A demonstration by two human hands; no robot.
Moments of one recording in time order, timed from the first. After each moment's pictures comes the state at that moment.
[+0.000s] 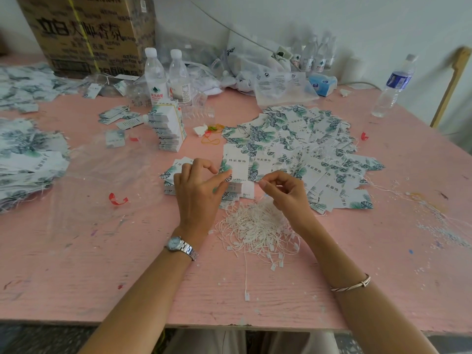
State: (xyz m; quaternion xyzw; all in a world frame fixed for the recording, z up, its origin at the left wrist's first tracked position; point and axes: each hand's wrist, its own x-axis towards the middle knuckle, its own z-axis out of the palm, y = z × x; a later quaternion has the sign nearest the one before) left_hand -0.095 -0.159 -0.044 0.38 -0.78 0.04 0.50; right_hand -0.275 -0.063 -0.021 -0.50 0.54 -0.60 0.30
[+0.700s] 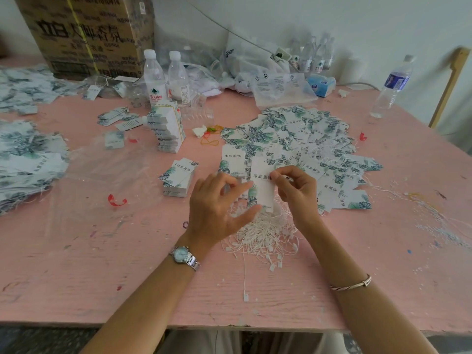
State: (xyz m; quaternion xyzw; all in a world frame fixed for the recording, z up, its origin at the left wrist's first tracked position) left_hand -0.101 -0.128 -0.035 0.20 -0.81 0.05 0.55; right_hand -0.283 -0.063 -0.019 -0.43 0.52 -0.69 0.26
